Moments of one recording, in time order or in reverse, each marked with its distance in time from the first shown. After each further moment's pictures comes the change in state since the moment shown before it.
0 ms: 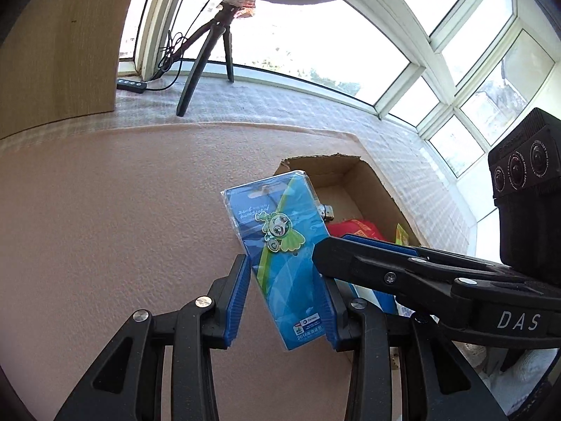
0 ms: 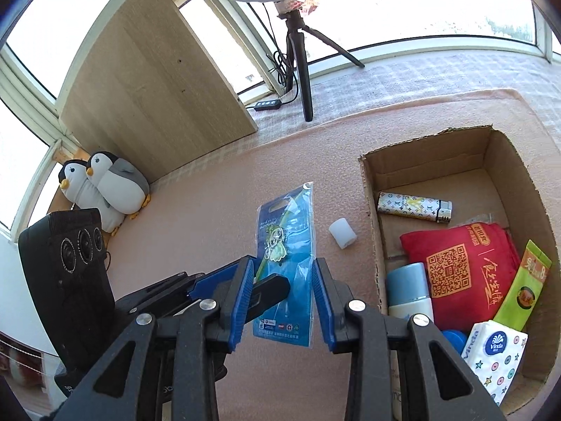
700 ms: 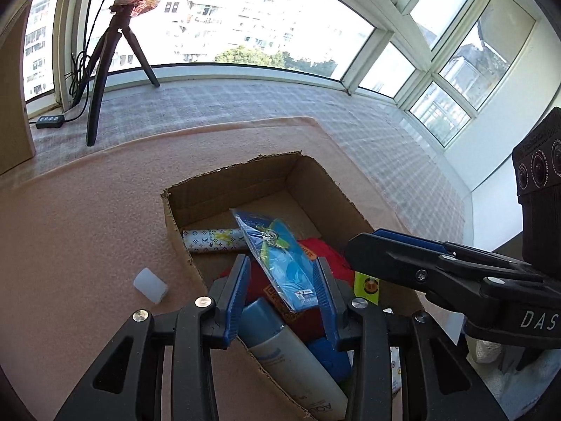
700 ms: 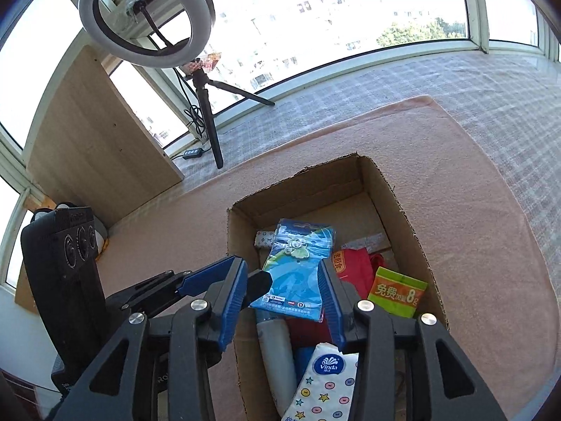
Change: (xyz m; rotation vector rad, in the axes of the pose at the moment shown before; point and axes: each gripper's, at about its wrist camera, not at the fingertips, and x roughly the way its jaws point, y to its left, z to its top) left arm 0.073 -0.086 0.028 0.126 0.060 -0.026; right arm -0.057 -0.094 0.015 0.109 -0.104 -0.135
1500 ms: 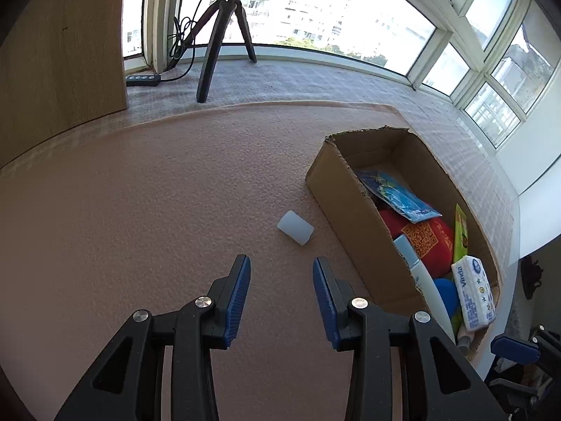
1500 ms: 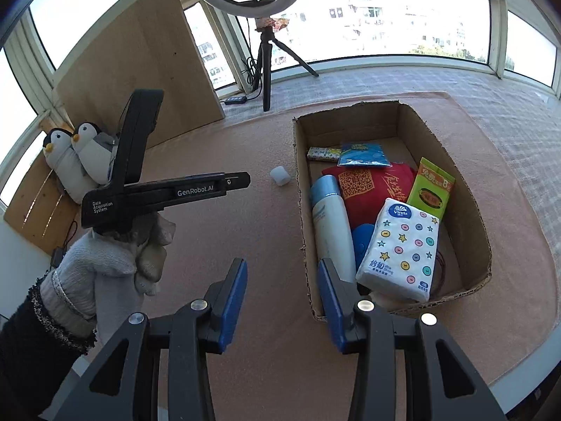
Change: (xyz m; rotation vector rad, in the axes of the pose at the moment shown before) left arm -0.040 0.098 -0.043 -0.059 0.040 0.218; right arm -0.033 0.069 -0.123 -0.189 0.012 -0.043
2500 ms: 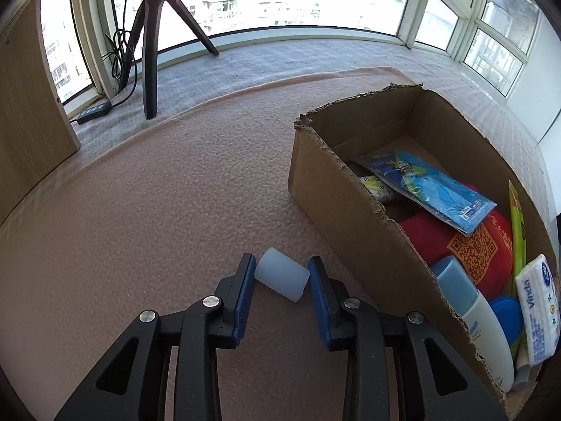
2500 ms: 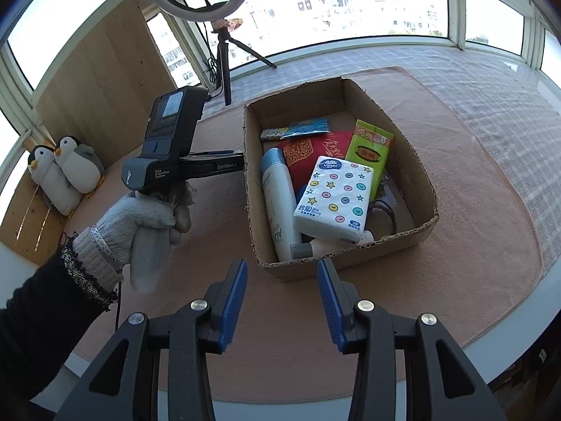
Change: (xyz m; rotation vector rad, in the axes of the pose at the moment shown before) left arm 0.080 -0.037 0.023 0.196 0.034 0.092; right arm -0.030 -0.040 -0.027 0.113 0.016 -0.065
